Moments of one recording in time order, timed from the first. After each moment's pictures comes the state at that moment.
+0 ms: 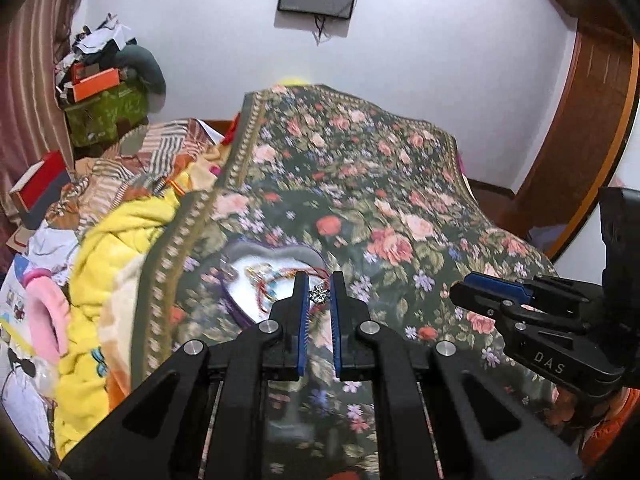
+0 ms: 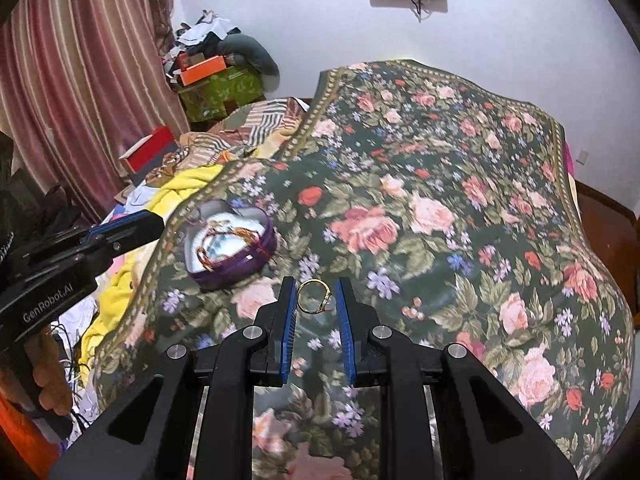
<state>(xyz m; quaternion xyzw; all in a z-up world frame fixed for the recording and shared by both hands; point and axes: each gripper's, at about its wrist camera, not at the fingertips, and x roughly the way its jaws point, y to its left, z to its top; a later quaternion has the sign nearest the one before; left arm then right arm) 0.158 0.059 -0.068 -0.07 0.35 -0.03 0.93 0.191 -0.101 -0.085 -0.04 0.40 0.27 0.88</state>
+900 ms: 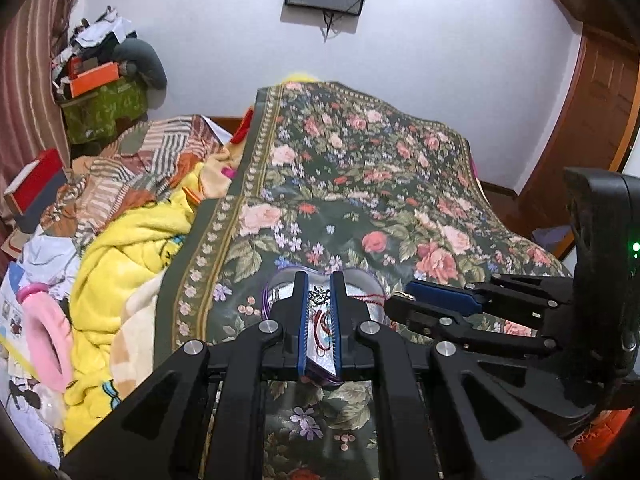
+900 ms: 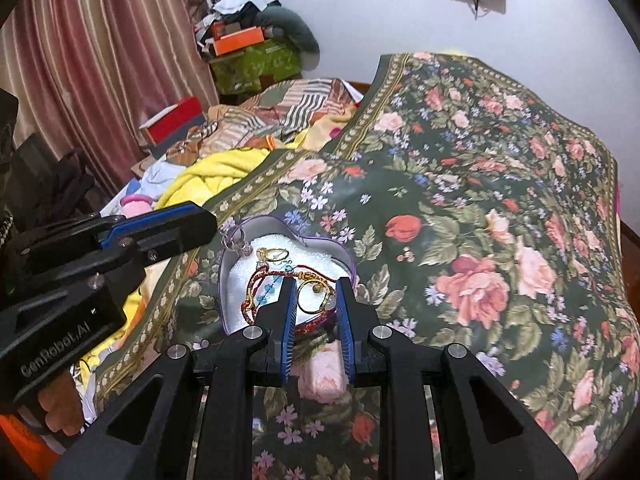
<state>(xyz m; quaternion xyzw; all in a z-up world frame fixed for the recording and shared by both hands) 0.199 0.107 -0.092 -0.08 0.36 -0.04 0.93 0.228 -0.009 -0.109 -0.08 0.42 0.32 0.85</state>
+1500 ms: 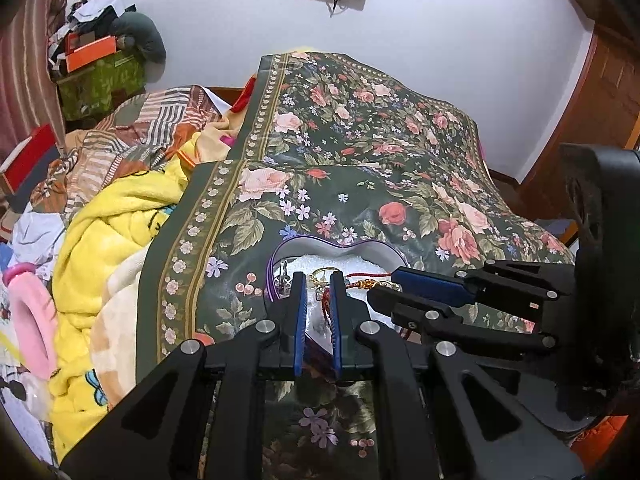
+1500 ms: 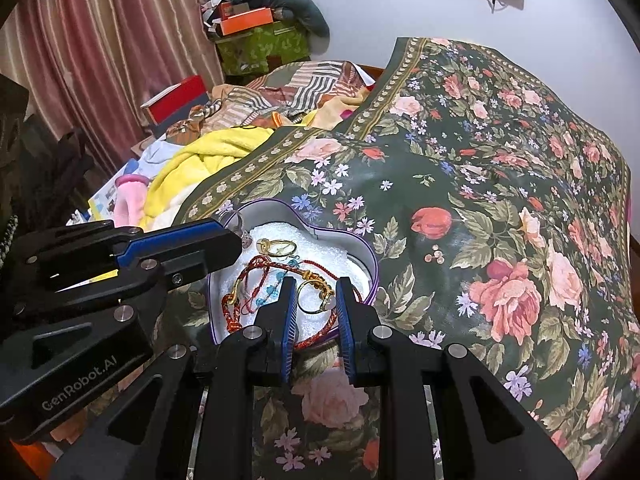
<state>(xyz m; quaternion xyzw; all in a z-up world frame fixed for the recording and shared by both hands) 0.212 0.113 -0.122 -0.09 0.40 -0.04 0.91 0.236 0.012 -0.129 -0.11 0.43 0.33 0.83</state>
